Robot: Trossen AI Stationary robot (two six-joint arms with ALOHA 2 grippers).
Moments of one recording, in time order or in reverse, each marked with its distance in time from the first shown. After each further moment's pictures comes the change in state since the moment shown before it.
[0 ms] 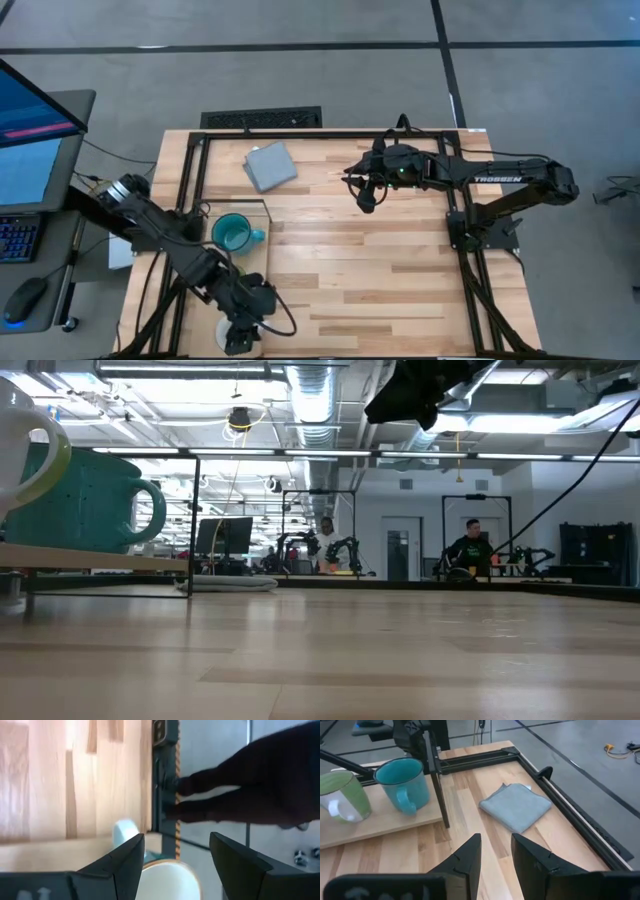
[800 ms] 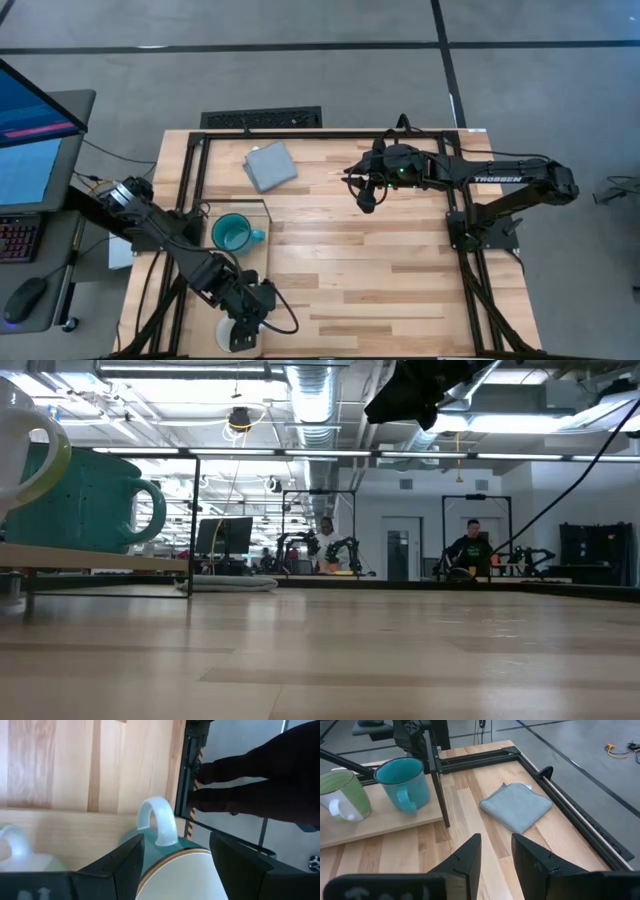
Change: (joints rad) left arm 0.003 0.038 -0.002 -0.107 -0.003 -0.069; right arm 0.000 0.000 0.000 -0.001 -0.003 -0.001
